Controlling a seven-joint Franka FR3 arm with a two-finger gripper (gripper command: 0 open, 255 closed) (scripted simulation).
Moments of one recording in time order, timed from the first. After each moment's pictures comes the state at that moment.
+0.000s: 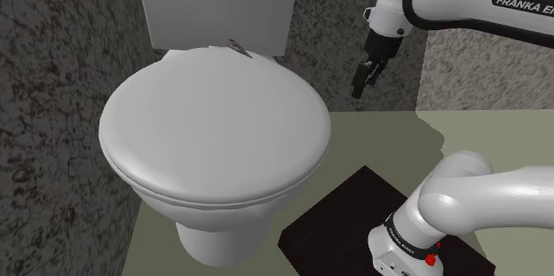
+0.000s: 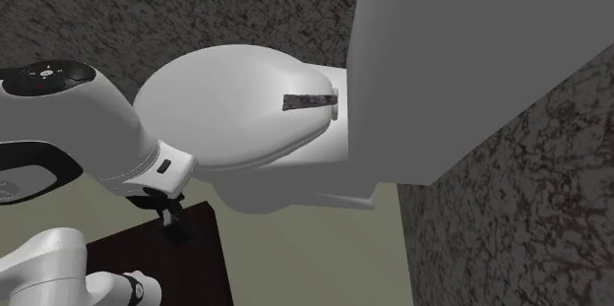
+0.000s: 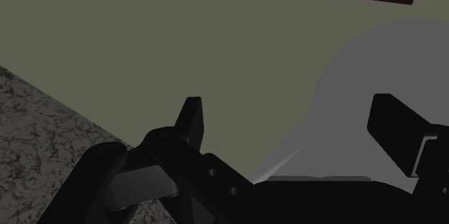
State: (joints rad) arm 0.02 -0.83 0.05 -2.39 -0.07 1.58 -0.10
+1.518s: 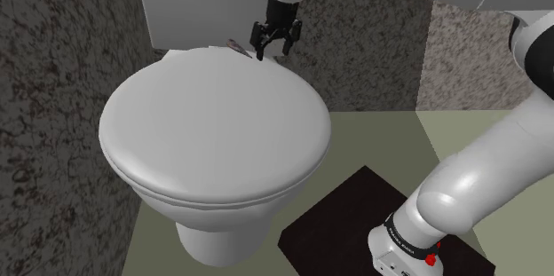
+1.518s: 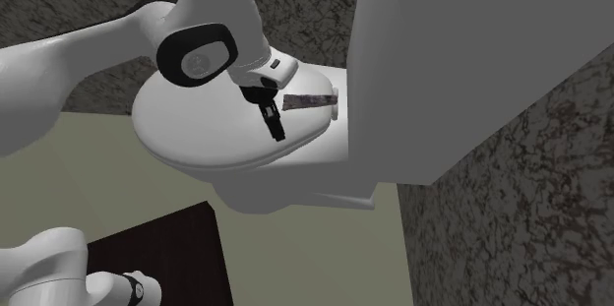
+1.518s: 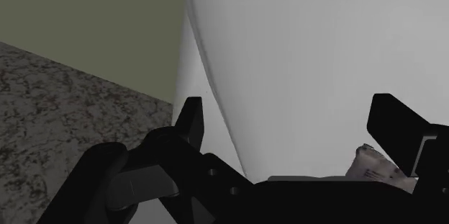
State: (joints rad) arm 0.00 -0.13 0.28 -1.79 -0.07 1.79 0.34
